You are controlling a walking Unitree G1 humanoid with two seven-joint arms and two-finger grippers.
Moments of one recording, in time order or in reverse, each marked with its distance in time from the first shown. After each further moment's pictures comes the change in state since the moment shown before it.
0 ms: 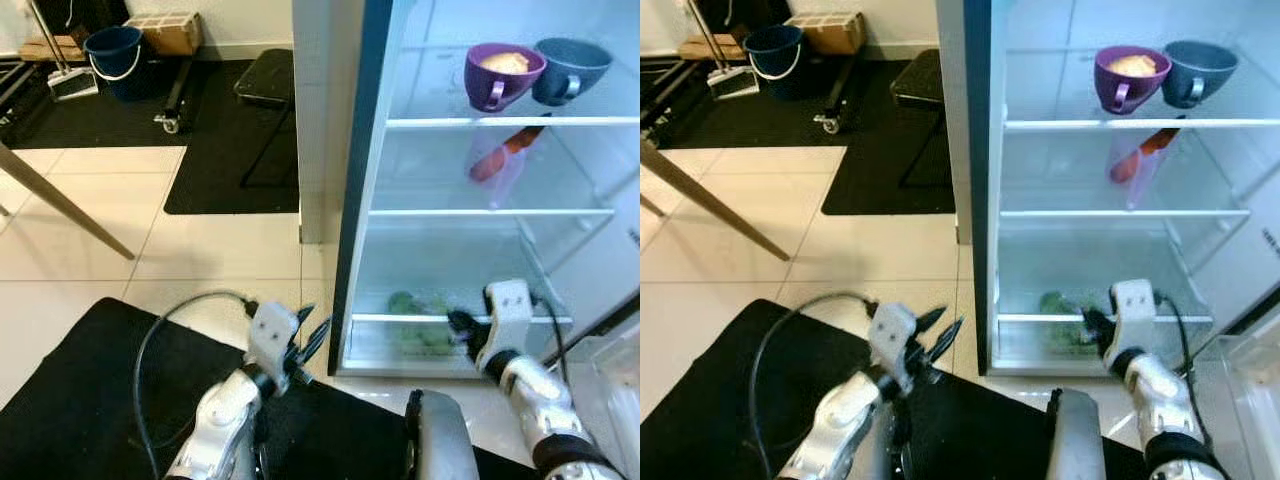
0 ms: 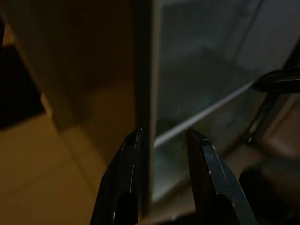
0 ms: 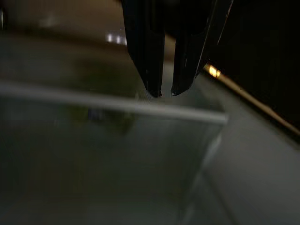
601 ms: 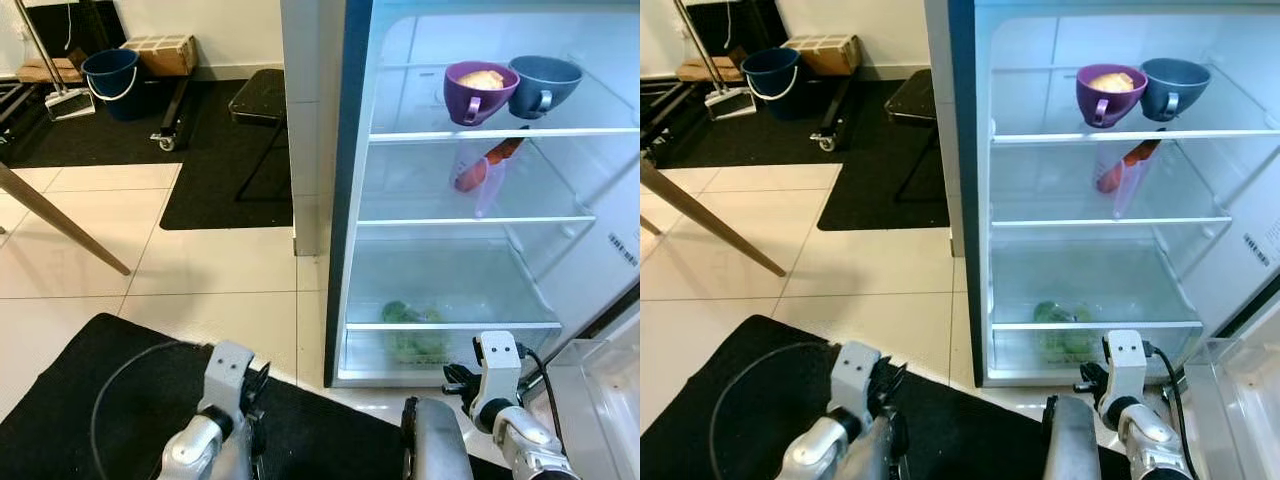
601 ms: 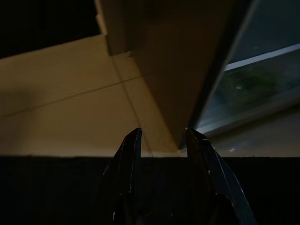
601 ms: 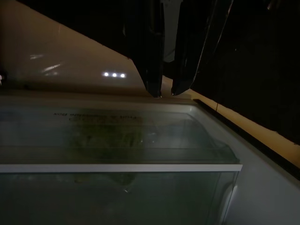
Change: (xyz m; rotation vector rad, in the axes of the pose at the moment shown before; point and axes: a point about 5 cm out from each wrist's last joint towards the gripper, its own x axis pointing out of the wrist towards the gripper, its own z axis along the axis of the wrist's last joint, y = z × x) left arm -0.048 0.026 -0.062 -0.111 0.257 0.277; right arm -0.014 0.008 -0.046 0.057 0.139 -0.022
